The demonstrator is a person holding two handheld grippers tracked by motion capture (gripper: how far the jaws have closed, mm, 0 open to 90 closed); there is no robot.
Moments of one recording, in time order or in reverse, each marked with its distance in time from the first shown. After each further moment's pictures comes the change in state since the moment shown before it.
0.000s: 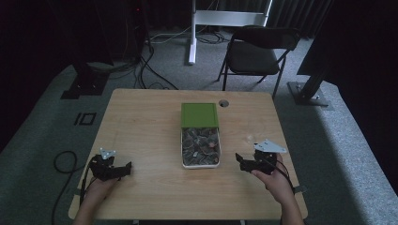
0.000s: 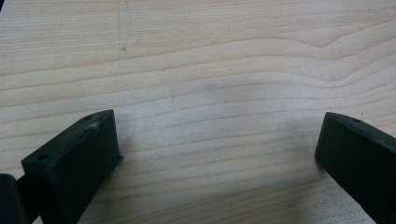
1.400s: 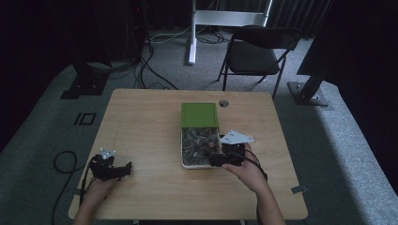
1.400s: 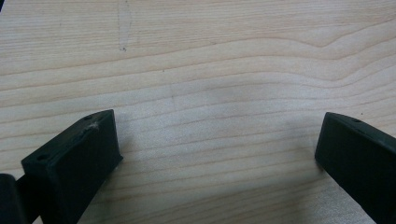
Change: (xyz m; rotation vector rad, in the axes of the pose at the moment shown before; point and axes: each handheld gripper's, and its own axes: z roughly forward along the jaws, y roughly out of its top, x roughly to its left) left arm 0.000 0.000 0.000 -0.001 0.000 -0.002; right arm 0.077 0.057 0.031 -0.052 0.206 -0.141
